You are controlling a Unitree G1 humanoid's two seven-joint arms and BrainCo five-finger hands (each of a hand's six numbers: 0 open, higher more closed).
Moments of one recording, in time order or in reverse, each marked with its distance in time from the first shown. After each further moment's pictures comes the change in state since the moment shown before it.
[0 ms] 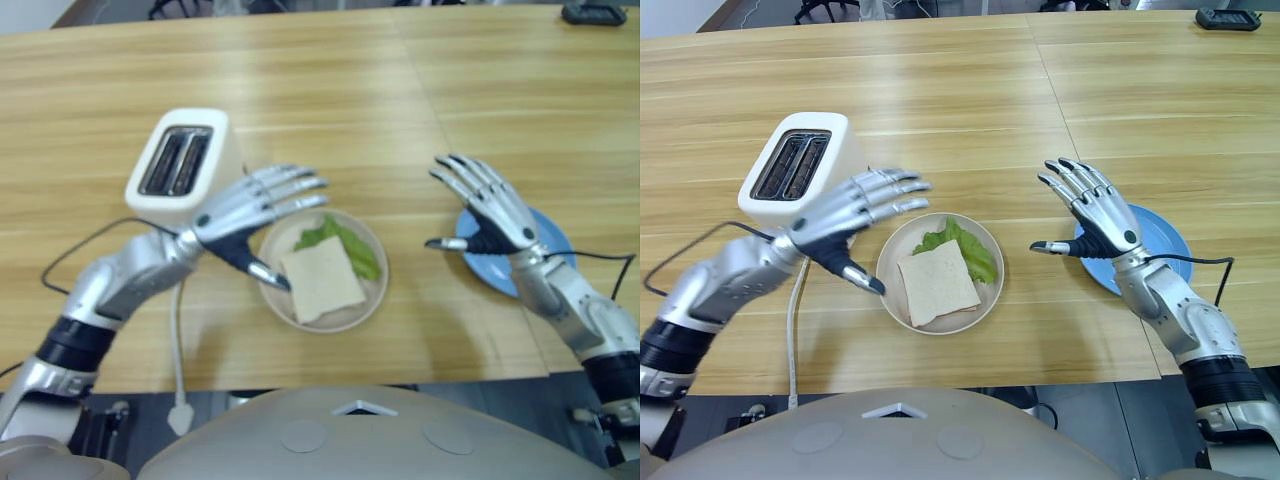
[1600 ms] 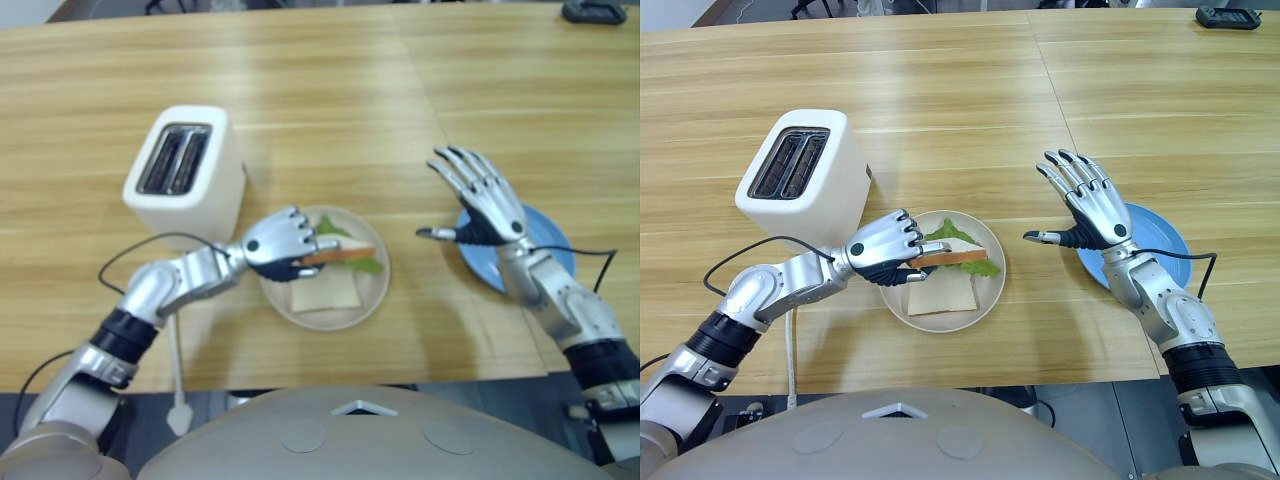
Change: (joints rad) left arm -0.108 -0.211 -0.321 0.176 0.616 -0.019 0.333; right arm -0.132 0.071 0.089 0.065 -0.265 0.199 -0.160
